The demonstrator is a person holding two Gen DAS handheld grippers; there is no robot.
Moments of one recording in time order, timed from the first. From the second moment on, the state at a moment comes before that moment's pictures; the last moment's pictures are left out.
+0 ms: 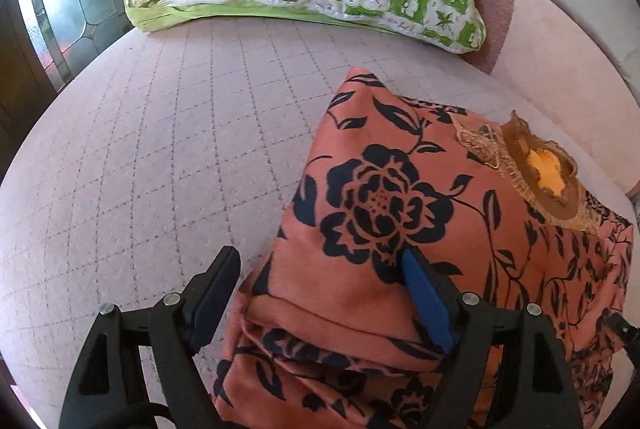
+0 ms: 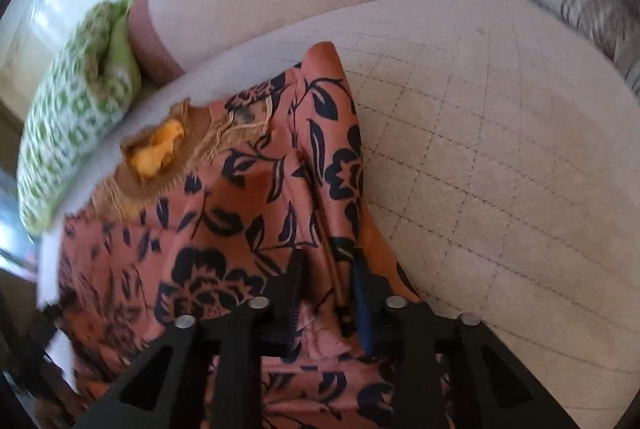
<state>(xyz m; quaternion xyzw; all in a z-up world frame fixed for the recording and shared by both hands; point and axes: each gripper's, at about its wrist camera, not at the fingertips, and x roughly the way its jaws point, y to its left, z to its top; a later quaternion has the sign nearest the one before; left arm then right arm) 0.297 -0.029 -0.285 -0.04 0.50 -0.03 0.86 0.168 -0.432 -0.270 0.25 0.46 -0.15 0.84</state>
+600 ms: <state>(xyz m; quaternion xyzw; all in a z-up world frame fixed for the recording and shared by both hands) 0.250 -0.021 -0.256 -0.01 0.46 -0.05 0.89 0.109 -0.443 -0.234 0.34 0.37 -0.10 0.86</state>
